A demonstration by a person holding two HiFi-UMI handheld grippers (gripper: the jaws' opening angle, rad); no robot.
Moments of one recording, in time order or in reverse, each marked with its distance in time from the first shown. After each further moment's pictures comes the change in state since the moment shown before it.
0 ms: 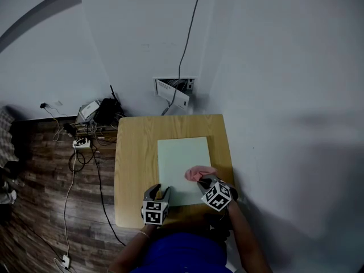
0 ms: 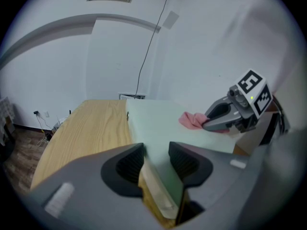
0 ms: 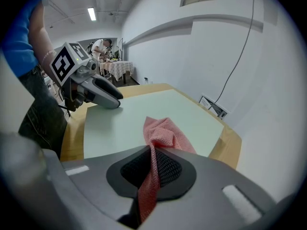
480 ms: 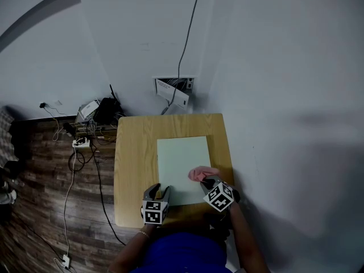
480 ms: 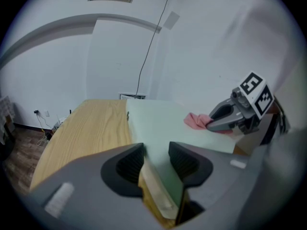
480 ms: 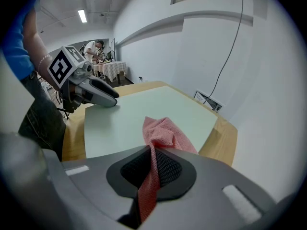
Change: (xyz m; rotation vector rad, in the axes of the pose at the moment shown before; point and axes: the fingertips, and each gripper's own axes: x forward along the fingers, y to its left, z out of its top) left arm 0.000 -0.001 0.001 -0.005 -0.002 0.003; right arm -0.009 -0.005 -0.014 0.077 0.019 -0.026
